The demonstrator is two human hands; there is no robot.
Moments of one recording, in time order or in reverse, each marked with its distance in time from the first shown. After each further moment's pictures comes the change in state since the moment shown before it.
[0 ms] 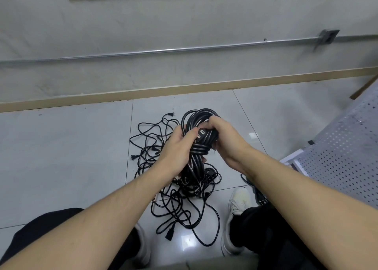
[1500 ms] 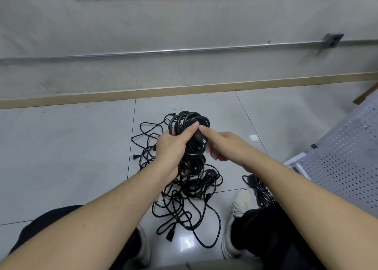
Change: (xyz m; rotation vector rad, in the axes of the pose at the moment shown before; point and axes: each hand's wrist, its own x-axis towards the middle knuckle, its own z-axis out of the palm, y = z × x) left_hand 0.015 -0.003 -0.010 -0.093 0.223 -0.078; right_hand -0.006 -0.003 -0.009 -0.603 -0.003 0.170
